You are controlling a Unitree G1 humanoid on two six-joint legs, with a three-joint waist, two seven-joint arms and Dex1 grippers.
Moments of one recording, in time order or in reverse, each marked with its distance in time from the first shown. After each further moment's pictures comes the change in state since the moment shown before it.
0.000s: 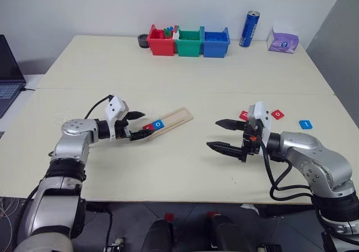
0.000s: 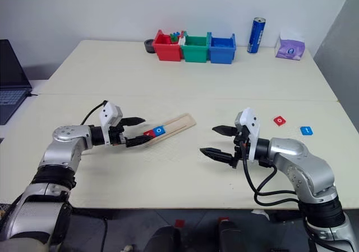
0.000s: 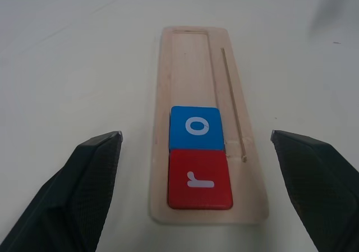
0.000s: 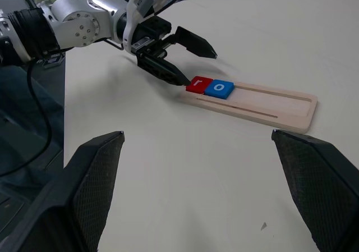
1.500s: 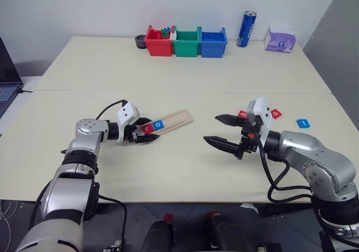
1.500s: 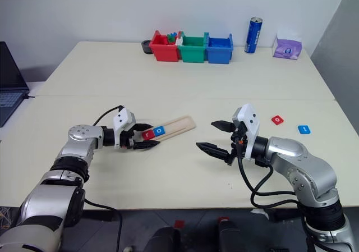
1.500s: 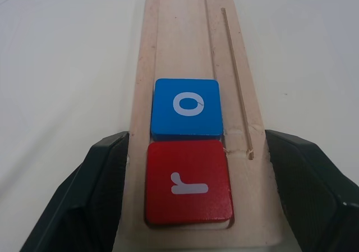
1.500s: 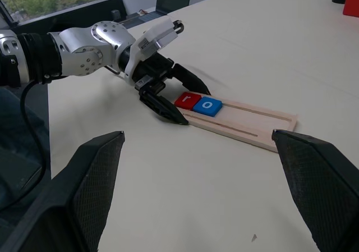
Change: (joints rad) left arm -0.069 -0.069 -0.012 0.225 0.155 -0.226 -0.074; right arm -0.012 0.005 -0.018 -0.086 0.063 0.064 -0.133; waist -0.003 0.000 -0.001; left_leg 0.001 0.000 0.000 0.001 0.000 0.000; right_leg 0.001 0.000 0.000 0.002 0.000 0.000
